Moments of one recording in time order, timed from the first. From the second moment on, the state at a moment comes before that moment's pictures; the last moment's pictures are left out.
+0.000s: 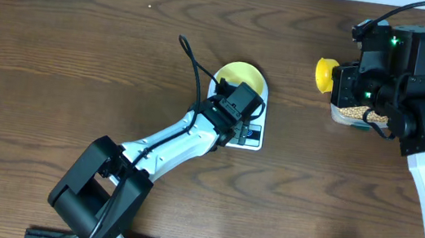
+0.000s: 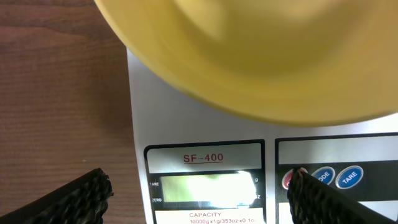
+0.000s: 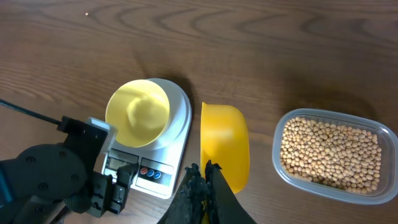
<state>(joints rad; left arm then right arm) -0.68 1.78 1.10 -0.55 -0.26 -0.51 0.19 1.39 1.55 -0.98 -0.19 0.06</state>
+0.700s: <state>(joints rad) -0.71 1.81 1.09 -0.55 -0.26 -0.51 0.19 1.39 1.55 -0.98 -0.19 0.06</state>
